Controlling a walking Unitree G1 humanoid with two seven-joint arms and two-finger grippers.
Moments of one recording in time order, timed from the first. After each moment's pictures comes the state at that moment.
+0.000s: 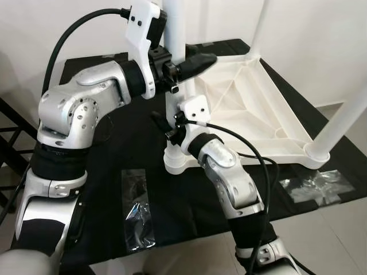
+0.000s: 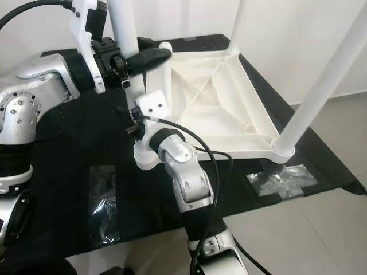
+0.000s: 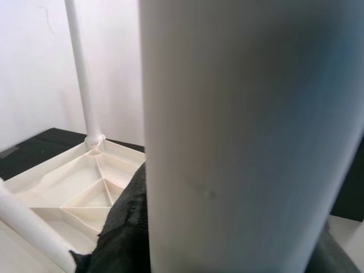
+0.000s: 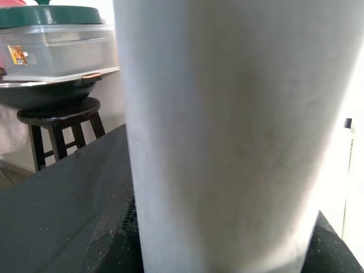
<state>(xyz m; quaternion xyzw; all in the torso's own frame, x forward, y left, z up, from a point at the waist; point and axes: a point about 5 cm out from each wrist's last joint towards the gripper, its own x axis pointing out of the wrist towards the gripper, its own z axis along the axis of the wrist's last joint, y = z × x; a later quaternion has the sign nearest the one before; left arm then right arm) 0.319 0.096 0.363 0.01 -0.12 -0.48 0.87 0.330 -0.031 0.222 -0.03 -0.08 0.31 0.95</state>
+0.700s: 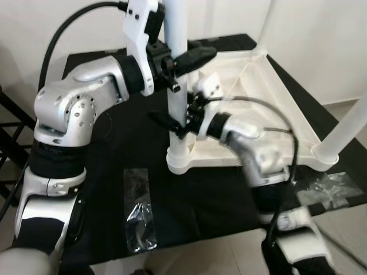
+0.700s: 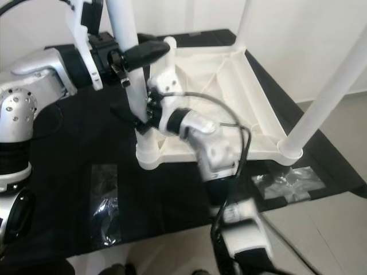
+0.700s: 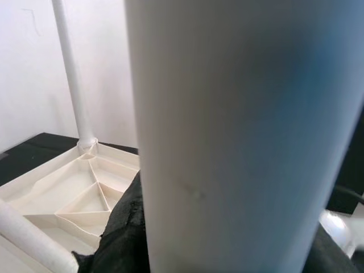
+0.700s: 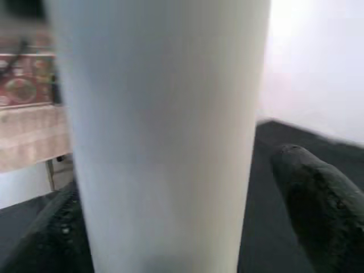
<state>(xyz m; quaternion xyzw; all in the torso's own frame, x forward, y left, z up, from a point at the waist) 0.310 0.090 0.370 0.02 -0.14 -0.51 0.85 0.346 -0.068 0.280 -0.05 -0.12 0.54 0.83</state>
